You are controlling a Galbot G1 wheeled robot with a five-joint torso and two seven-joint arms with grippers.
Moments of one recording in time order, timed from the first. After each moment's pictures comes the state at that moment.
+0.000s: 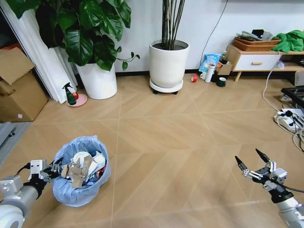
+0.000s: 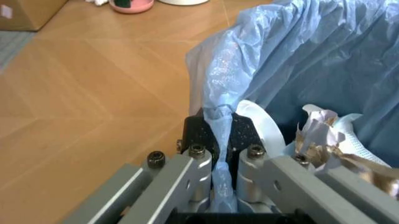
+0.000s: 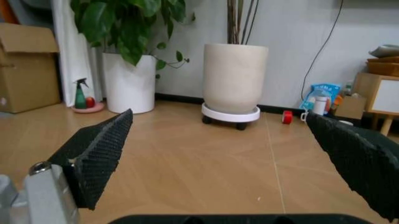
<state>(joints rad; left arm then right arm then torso) 1.80 -0.80 -0.90 -2.06 -0.90 0.26 -0.10 -1.70 1.06 0.93 1.71 0.72 0.47 -0.64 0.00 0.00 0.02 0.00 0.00</state>
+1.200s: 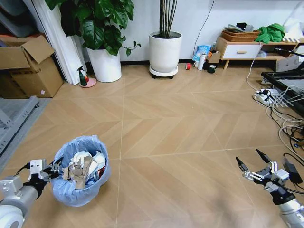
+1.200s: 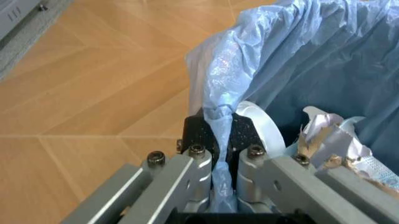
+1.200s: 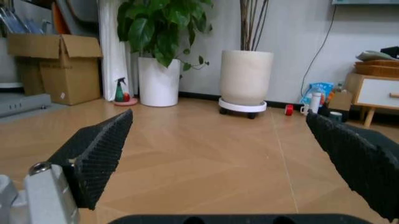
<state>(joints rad) 1.80 -0.82 -0.90 -2.07 -0.90 0.26 -0.10 -1.71 1.07 0.95 1.71 0.73 0.48 -0.67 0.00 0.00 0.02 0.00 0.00</state>
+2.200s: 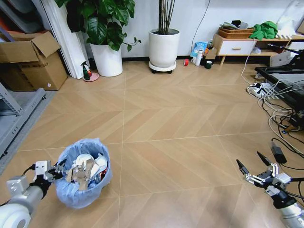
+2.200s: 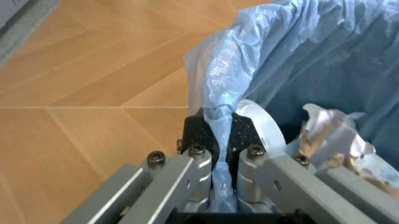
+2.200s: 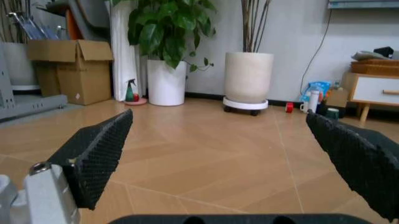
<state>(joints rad) 1.63 -0.76 -0.75 -1.97 -0.90 0.27 -0.15 -1.74 1.10 0.97 1.70 0.76 0.50 -0.73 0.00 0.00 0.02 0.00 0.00</state>
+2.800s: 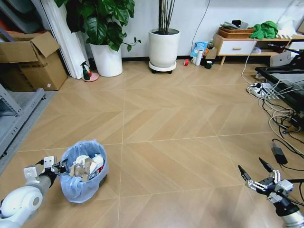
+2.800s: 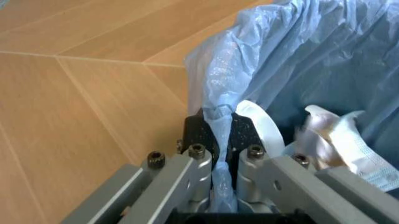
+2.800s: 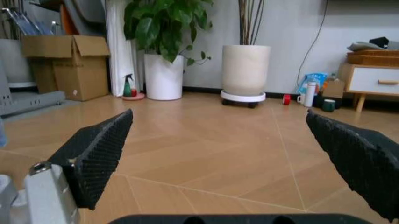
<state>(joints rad) 1.38 -0.73 -0.54 -1.65 -0.96 0.28 -0.16 -1.76 1.14 0.98 1.70 0.75 0.51 -0.74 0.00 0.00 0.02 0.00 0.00</state>
